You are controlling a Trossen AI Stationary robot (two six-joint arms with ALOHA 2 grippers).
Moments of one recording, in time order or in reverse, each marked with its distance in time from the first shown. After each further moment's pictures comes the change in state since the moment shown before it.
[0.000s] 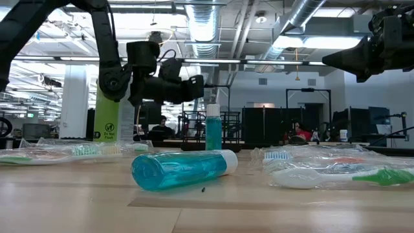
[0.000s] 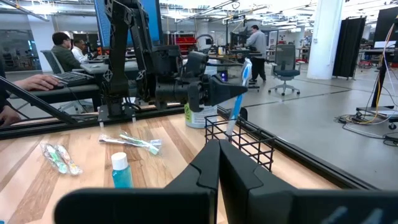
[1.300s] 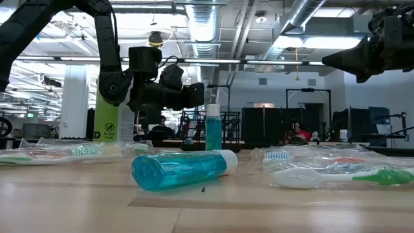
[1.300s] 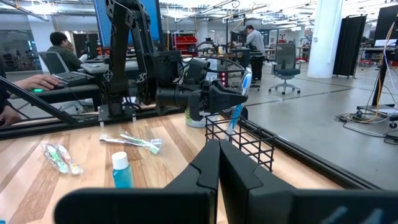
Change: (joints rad) left arm -0.001 0.034 0.000 -0.012 0.000 0.000; right arm 0.000 0.000 0.000 -0.005 0.000 0.008
